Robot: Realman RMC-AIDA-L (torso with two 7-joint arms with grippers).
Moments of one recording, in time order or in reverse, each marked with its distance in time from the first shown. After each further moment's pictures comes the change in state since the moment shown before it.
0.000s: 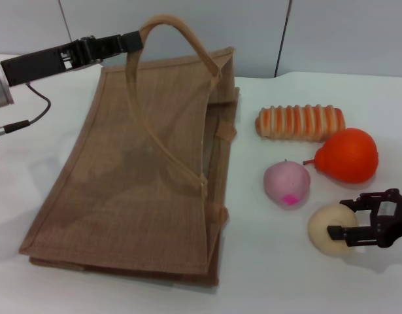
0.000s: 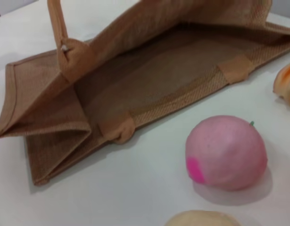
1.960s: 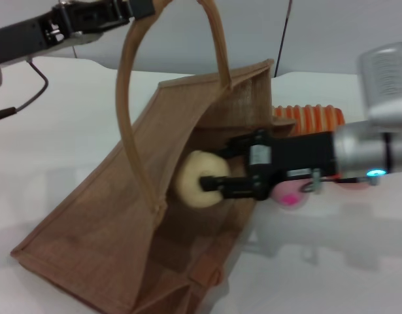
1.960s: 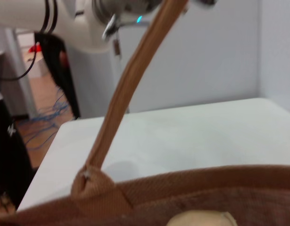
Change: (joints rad) left arm -0.022 0.013 -0.011 0.011 -0.166 -0.284 -0.058; right arm 0.142 -0.014 -0.107 -0.452 0.212 0.066 -0.097
